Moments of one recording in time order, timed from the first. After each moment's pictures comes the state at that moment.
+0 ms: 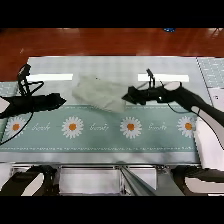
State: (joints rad) left arm -0.01 -0.85 0.72 0.97 -0.94 -1.45; right arm 0.27 -1.49 1.05 -0.46 0.84 1.29
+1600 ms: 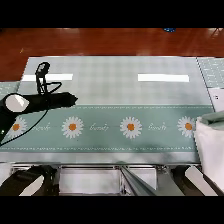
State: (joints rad) left arm -0.18 -0.94 0.72 0.97 -0.75 -1.34; right arm -0.84 -0.98 1.58 -1.39 1.84 1.78
